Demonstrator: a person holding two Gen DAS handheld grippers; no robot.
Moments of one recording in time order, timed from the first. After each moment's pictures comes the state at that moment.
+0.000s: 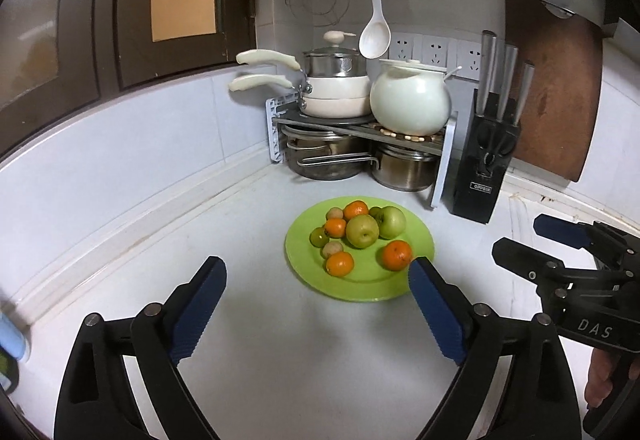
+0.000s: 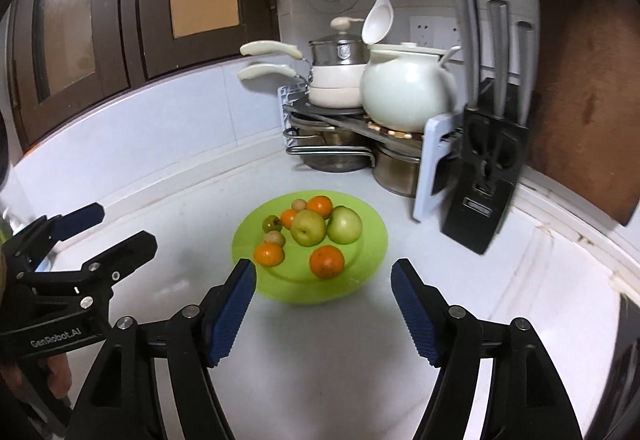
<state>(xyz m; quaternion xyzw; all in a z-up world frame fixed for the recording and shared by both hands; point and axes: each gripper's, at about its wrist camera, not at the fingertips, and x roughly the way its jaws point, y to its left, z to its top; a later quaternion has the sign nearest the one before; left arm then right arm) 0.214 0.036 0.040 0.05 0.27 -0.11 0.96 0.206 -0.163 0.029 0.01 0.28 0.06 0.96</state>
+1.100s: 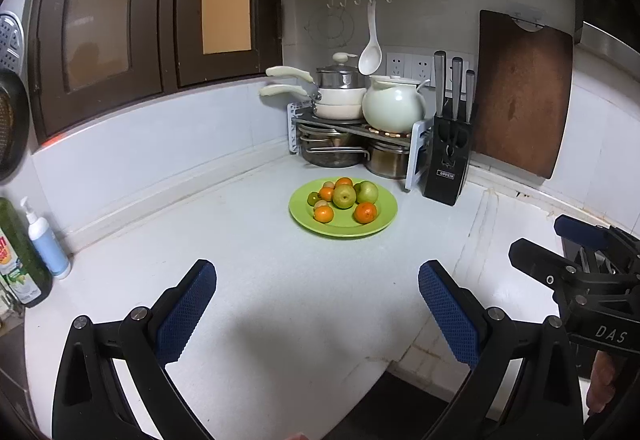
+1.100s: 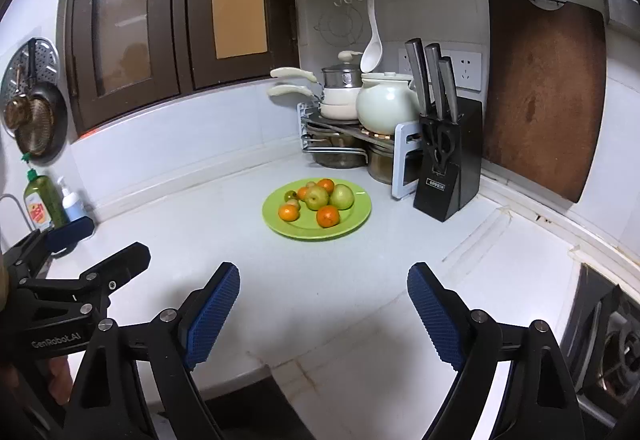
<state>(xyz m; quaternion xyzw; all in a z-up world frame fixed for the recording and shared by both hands) 0.040 0.010 0.059 0.03 0.25 -0.05 0.97 0.044 -0.196 0.050 0.00 0.25 0.09 0.96</state>
